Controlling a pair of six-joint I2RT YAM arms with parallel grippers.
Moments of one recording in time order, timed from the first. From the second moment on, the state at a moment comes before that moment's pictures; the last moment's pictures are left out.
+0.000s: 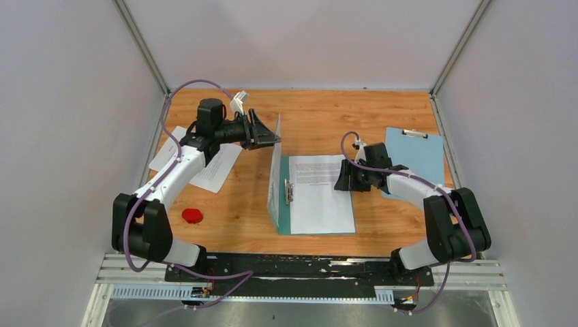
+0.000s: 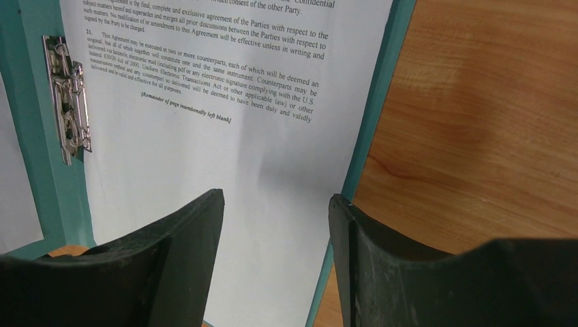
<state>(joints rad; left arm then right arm) -0.26 1.42 1.08 -0.14 0.85 -0.73 0.28 1.46 0.70 -0.19 -0.34 0.29</state>
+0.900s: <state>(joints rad) -0.42 1.63 1.48 -0.40 0.61 -0.51 0.22 1.12 0.91 -0.48 -0.25 0.30</state>
